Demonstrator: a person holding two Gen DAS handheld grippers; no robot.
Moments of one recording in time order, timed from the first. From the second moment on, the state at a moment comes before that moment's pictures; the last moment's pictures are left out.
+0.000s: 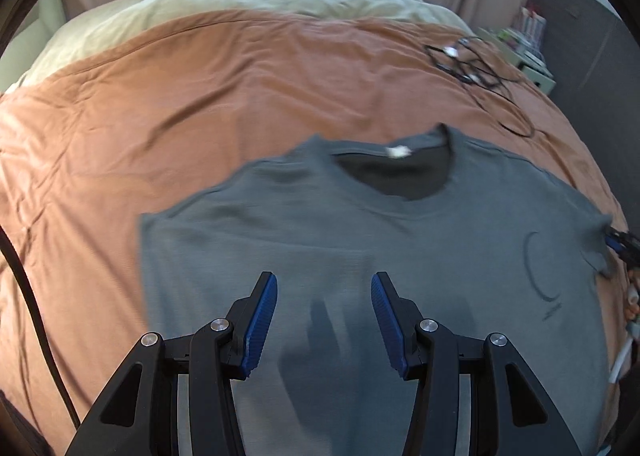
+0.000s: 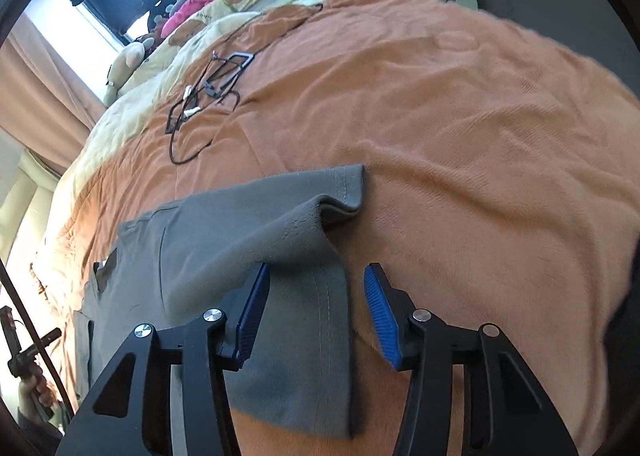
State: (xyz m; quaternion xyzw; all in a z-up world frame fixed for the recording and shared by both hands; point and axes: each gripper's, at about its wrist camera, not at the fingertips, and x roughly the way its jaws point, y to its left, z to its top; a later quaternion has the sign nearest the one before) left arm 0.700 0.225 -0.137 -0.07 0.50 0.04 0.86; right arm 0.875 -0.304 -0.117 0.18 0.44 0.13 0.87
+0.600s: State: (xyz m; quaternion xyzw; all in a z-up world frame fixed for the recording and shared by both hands) left arm 0.721 0.099 -0.160 -0.08 0.51 -0.07 0.85; right arm 0.862 -0.277 -0.057 0.11 0.41 0.21 0.88
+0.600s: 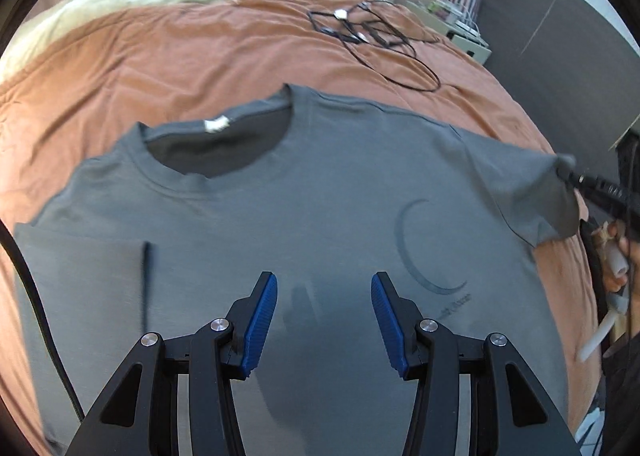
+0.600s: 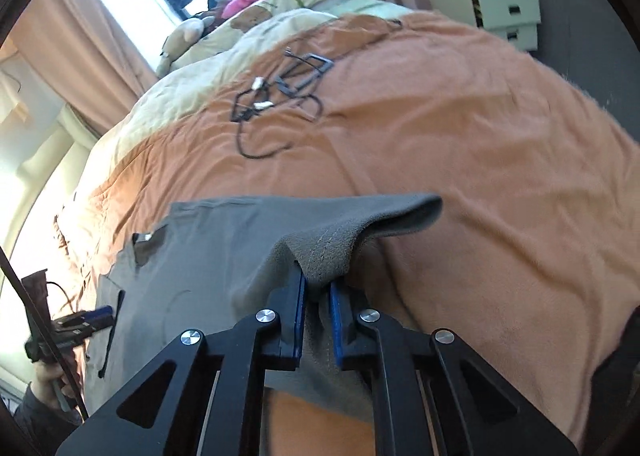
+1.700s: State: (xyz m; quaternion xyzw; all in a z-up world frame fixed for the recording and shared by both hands) left arm 0.688 0.119 -0.139 -0.13 0.49 -0.08 0.86; right arm 0.751 -0.183 -0.076 0.19 0.41 0.23 0.86
